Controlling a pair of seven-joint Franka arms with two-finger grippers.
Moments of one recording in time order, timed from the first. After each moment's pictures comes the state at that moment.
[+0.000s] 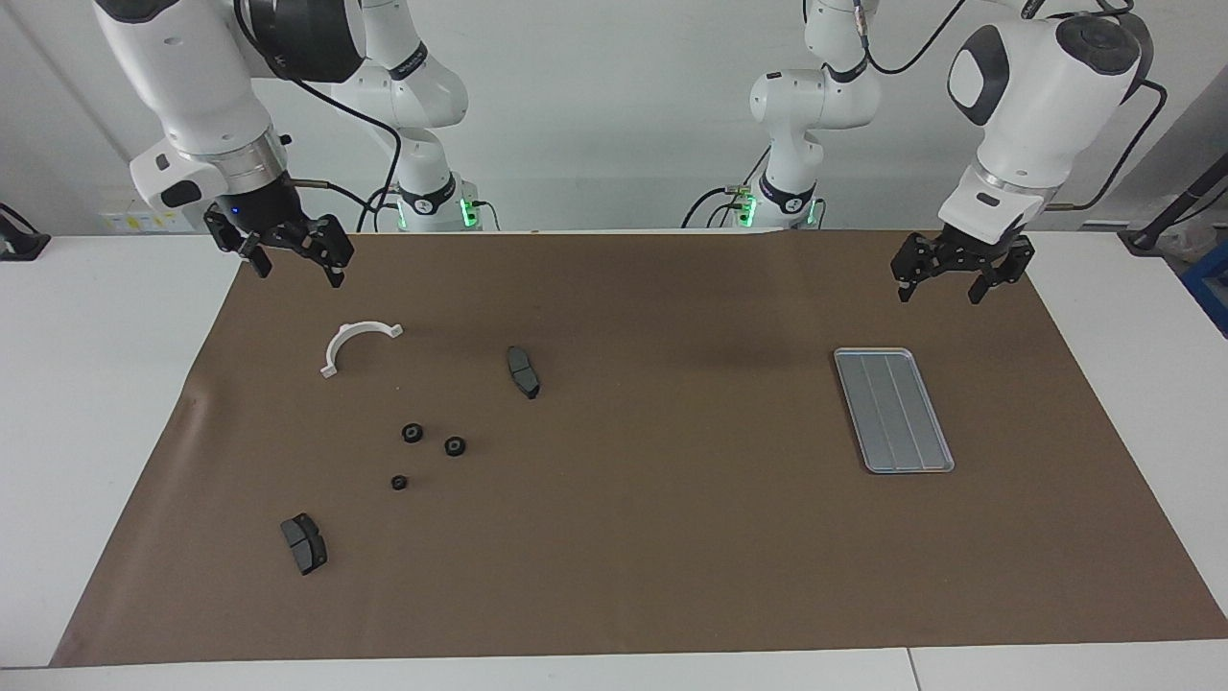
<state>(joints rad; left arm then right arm) -0.11 -0.03 0.04 -1.75 0.03 1.77 0.07 -0.04 -0.02 0.06 -1.65 -0.05 1.63 0.19</state>
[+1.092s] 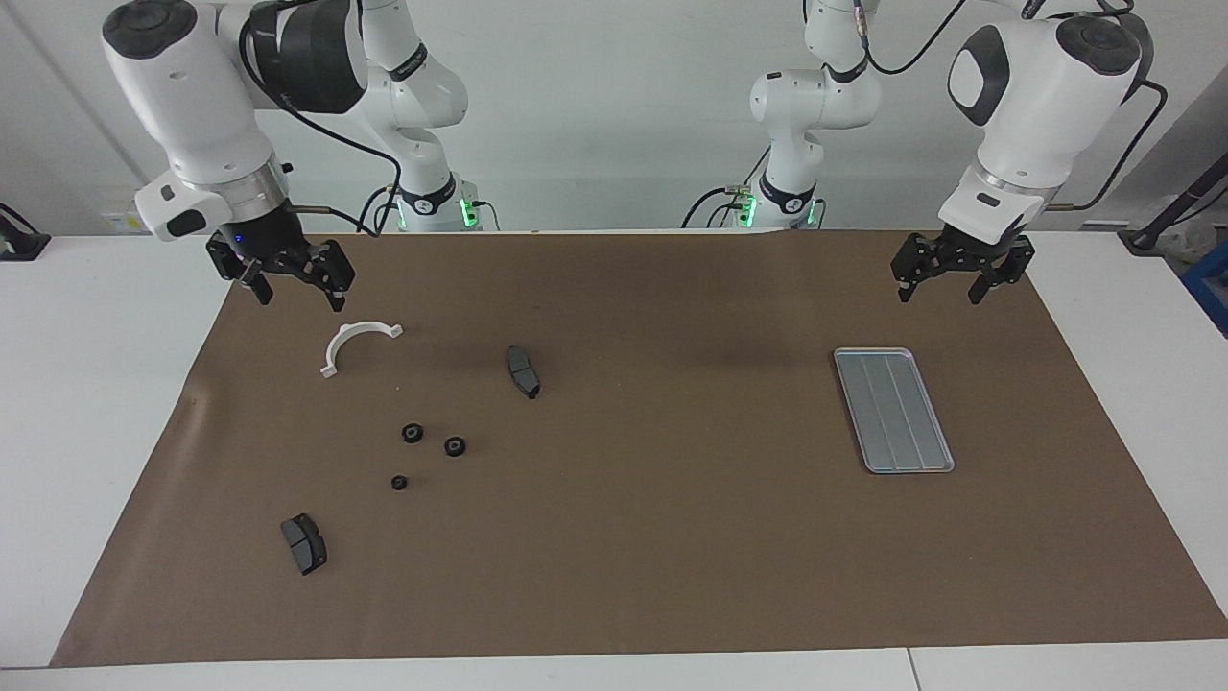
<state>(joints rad) -0.11 -0.03 0.04 -1.75 0.03 1.77 0.07 -0.04 0.02 0.05 -1.73 -0.04 1.80 0.14</state>
